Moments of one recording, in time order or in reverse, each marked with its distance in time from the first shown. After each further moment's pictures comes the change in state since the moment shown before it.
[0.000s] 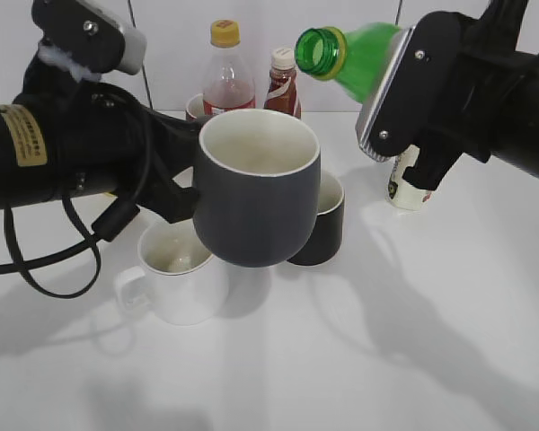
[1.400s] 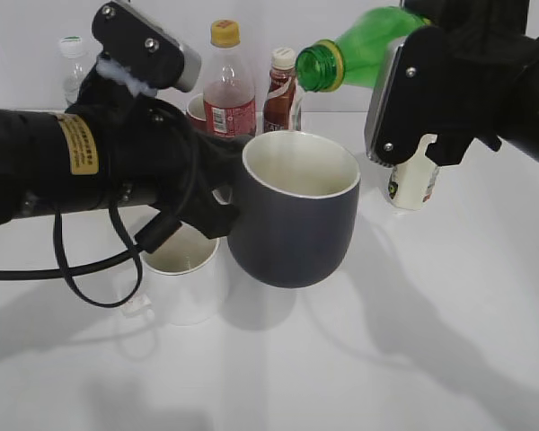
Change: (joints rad) left arm -0.070 0.076 -0.062 -0.012 0.046 -0.001; right arm 0.000 0.000 0.000 -0.034 -0.123 -0.246
